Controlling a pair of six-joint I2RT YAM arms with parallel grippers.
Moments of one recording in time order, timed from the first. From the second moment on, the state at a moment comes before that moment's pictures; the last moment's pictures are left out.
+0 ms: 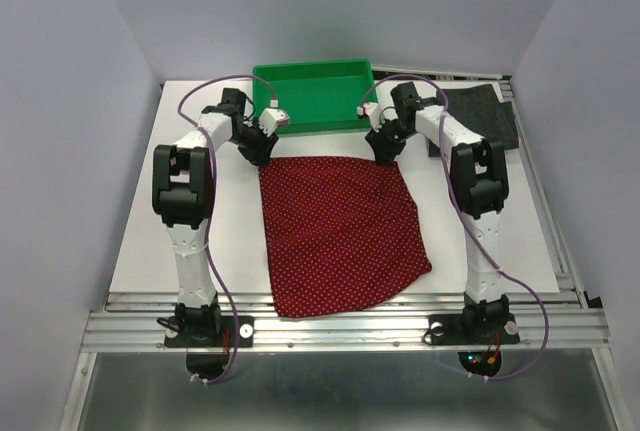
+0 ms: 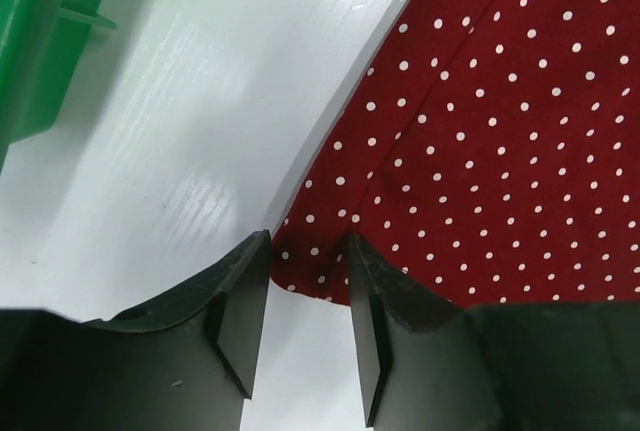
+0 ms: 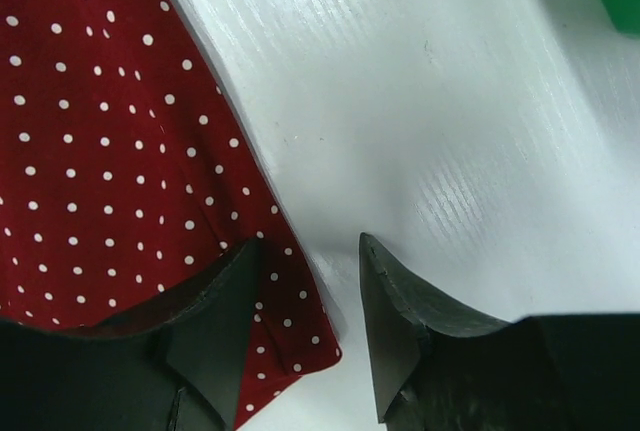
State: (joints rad) left arm -0.11 2.14 1.65 -0.69 0.49 0.74; right arm 0.26 2.32 1.92 -0.80 -0.43 -0.67
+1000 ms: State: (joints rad) left arm -0.11 2.14 1.61 -0.66 0.47 0.75; right arm 0.17 2.38 2.06 -1.03 -0.53 -0.73
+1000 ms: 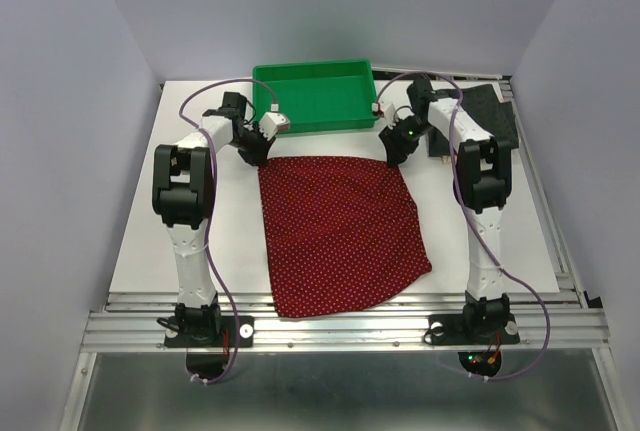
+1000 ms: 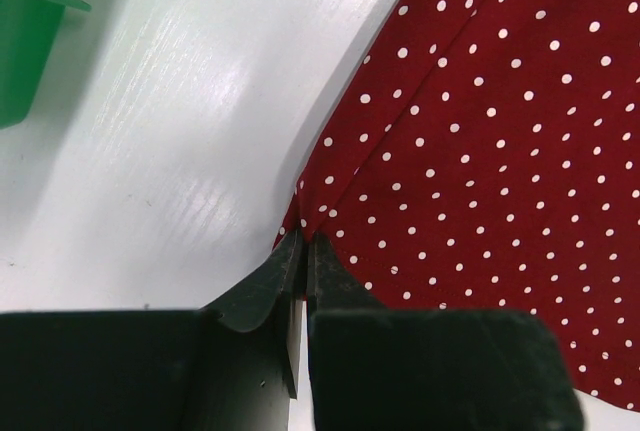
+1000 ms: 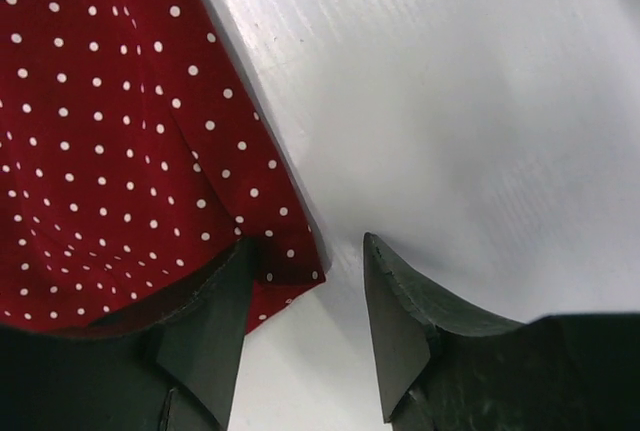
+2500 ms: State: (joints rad) left arm -0.19 1.56 1.38 -0.78 0.45 0.86; right arm 0.11 1.86 1.68 -0.86 -0.59 -0.71
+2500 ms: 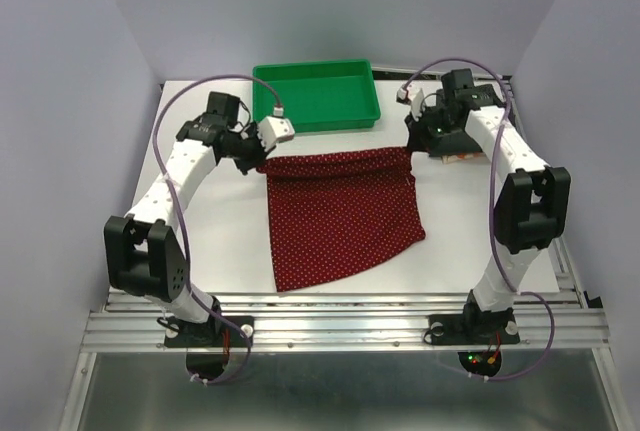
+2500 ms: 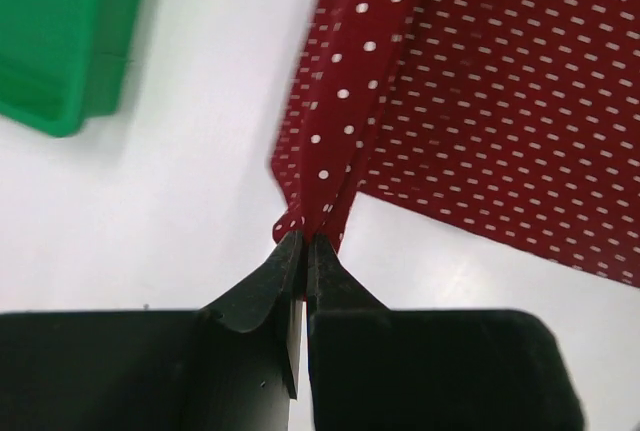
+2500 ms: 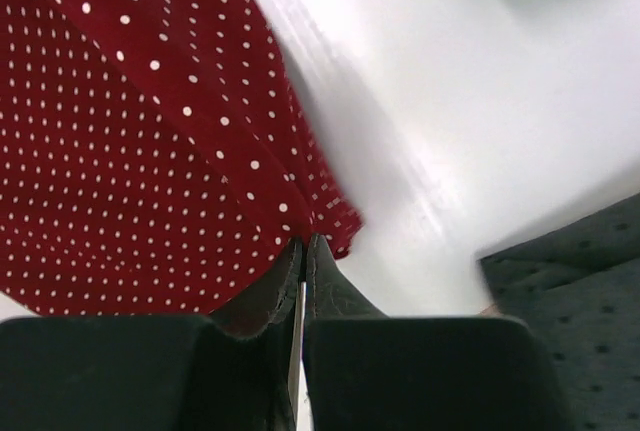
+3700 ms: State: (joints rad) left arm -0.54 1.22 0.96 -0.92 0.39 0.83; right arm 0.14 1.52 1.25 -0.95 -0.58 -0.82
